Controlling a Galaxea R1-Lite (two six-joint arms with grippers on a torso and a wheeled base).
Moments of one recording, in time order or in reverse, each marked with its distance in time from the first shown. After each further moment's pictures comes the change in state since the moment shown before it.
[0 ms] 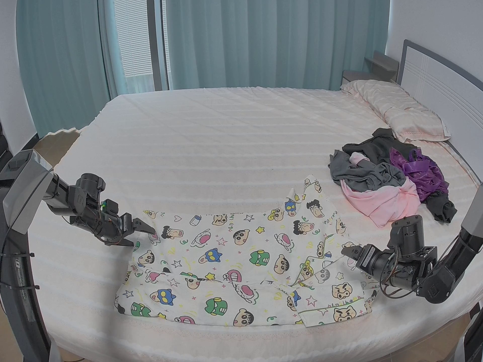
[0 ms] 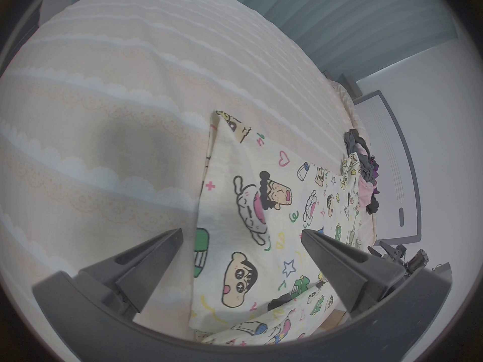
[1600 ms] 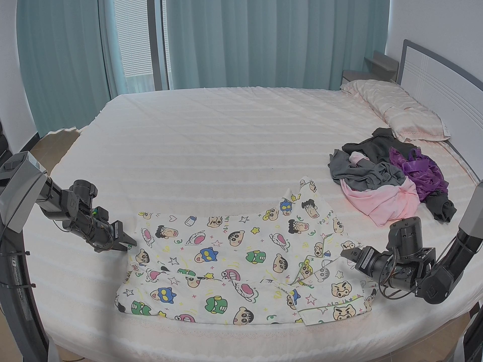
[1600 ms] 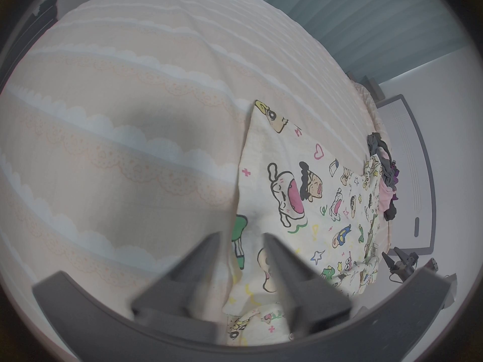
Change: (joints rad) left arm 0.047 -0.013 0.061 0.012 0.099 0.007; right arm 0.000 0.016 0.001 0.000 0.000 0.001
